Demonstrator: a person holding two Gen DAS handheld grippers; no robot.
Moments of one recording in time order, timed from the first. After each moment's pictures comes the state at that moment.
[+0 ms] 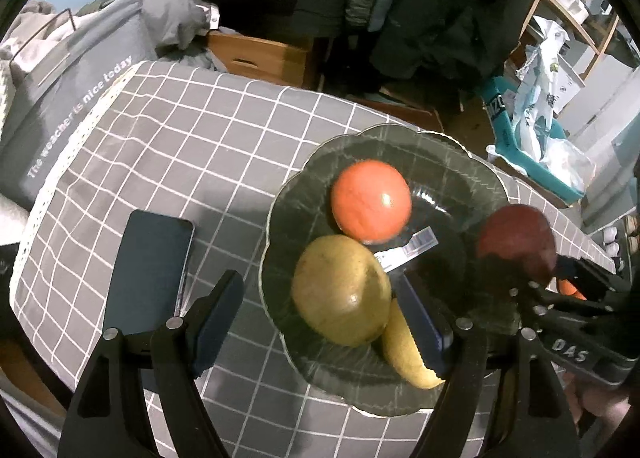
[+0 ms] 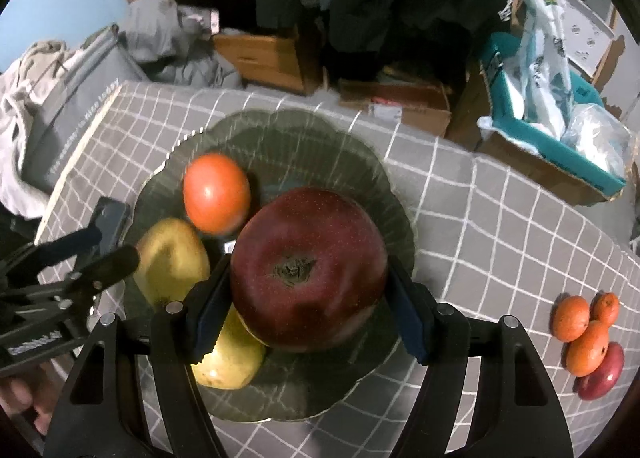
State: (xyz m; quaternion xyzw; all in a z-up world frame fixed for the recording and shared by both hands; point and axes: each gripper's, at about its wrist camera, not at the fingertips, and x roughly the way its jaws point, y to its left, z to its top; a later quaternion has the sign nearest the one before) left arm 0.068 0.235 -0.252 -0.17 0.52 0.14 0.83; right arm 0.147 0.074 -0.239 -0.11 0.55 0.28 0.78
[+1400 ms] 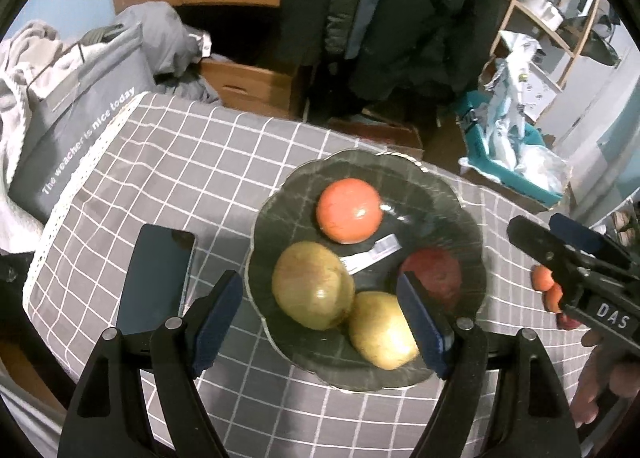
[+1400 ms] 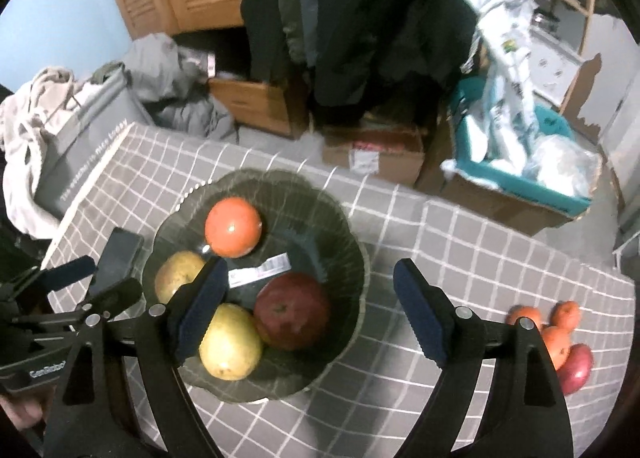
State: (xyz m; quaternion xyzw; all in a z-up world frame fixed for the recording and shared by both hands) left arm 0.051 0.209 -0.204 -0.16 0.48 0.12 0.85; right arm 0.133 0.043 -0.160 -0.09 0.47 0.25 0.84
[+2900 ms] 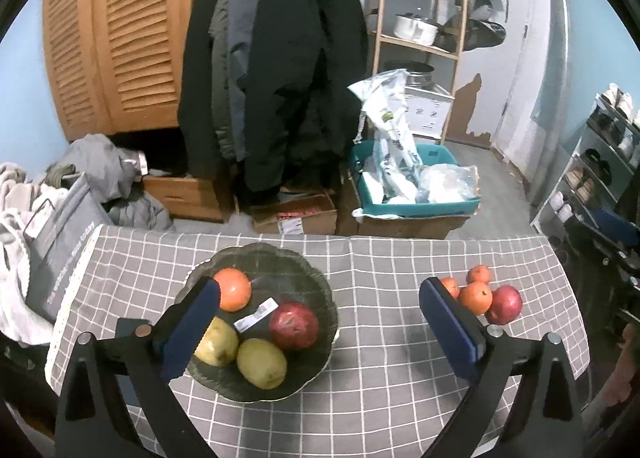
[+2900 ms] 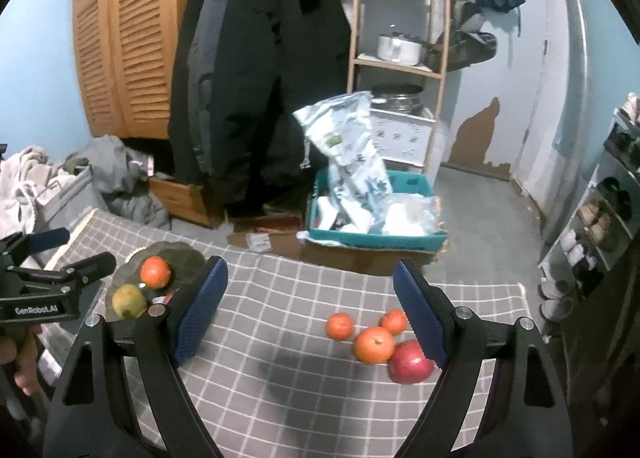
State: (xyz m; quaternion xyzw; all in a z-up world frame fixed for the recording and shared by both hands) left arm 0.042 0.058 -0.085 -0.05 0.38 0.04 0.92; right arm 0.057 -0.159 -0.033 -0.07 0.32 0.15 0.93
